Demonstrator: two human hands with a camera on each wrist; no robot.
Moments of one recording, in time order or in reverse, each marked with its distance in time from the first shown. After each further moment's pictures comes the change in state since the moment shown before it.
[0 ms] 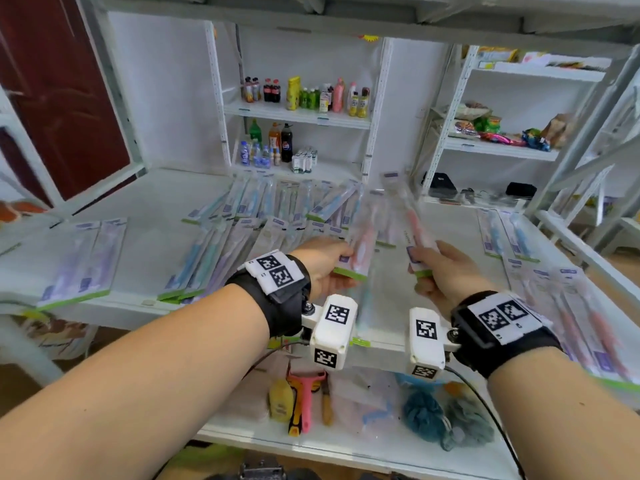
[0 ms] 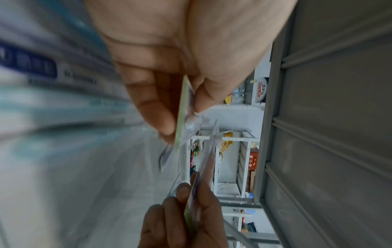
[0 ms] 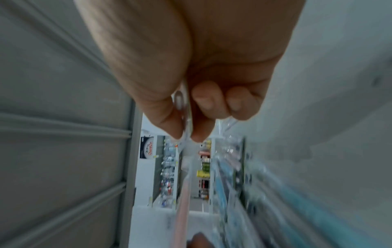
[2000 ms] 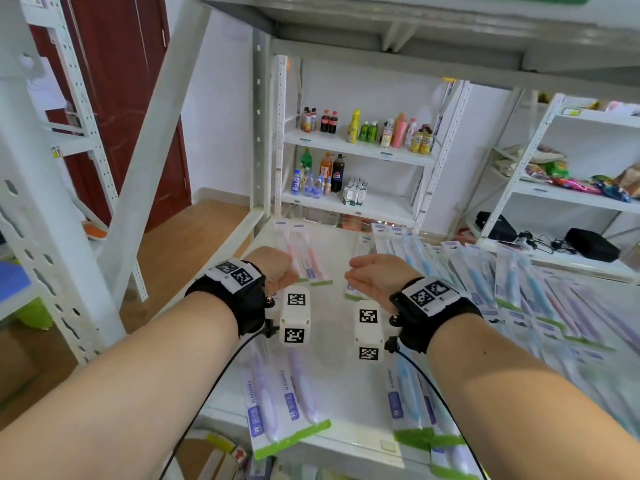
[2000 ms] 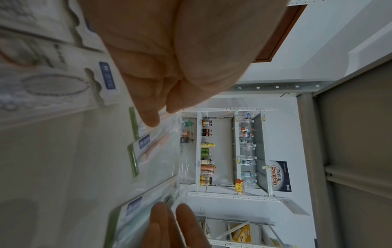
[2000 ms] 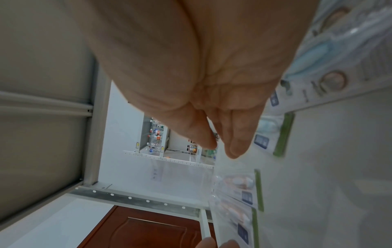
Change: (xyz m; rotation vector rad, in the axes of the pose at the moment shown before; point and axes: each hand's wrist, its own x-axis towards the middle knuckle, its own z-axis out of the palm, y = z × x) left_hand 0.111 0.082 -0.454 0.011 0.228 0.043; right_hand 0.093 0.030 0.456 -0.201 -0.349 0.145
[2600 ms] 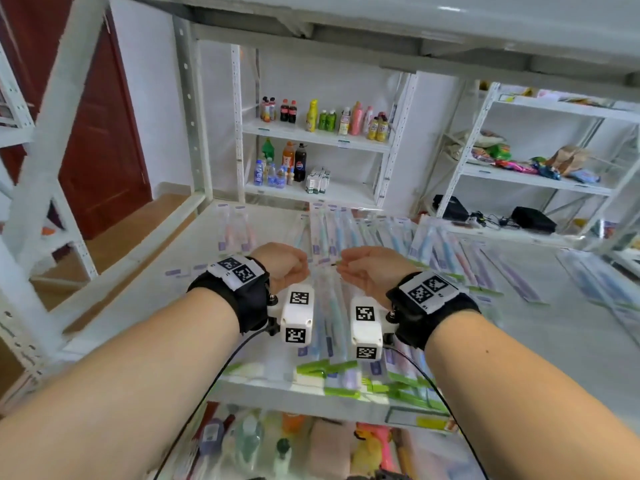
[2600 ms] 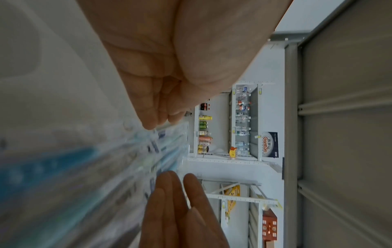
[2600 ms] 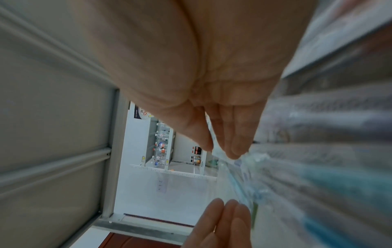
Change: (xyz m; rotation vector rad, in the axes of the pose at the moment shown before) left_hand -0.081 -0.018 0.138 0.013 -0.072 0.017; right_hand -0.092 0.019 -0.107 0.104 0.076 -0.004
